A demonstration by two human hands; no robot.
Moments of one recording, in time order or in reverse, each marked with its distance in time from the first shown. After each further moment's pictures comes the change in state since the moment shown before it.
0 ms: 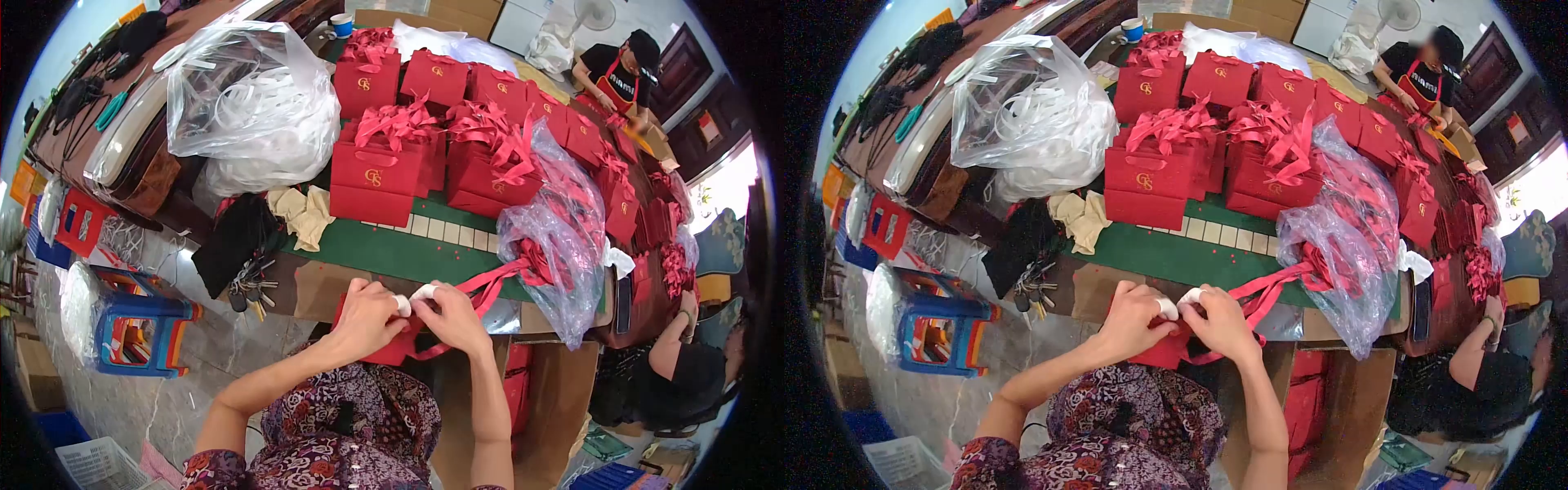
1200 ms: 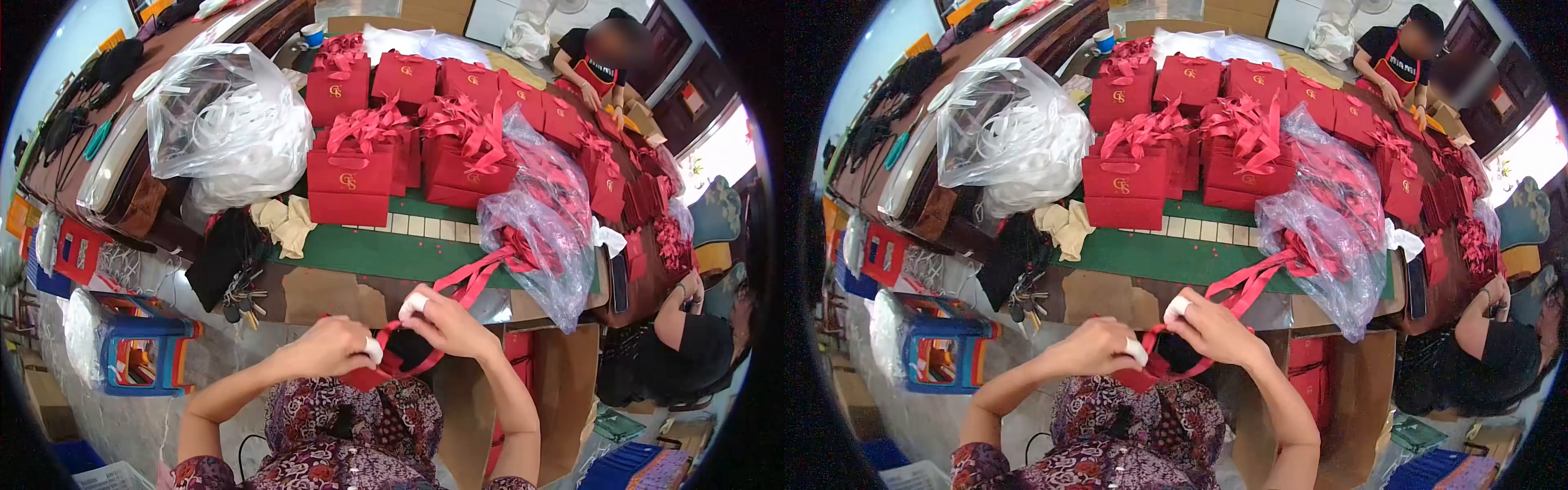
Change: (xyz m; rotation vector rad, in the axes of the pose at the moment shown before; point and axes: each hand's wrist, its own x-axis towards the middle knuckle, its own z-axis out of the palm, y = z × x) left_hand -0.023 0.005 -0.045 -0.160 -0.424 0.257; right_hand -0.021 -0.014 -0.025 0.192 -0.155 -0.195
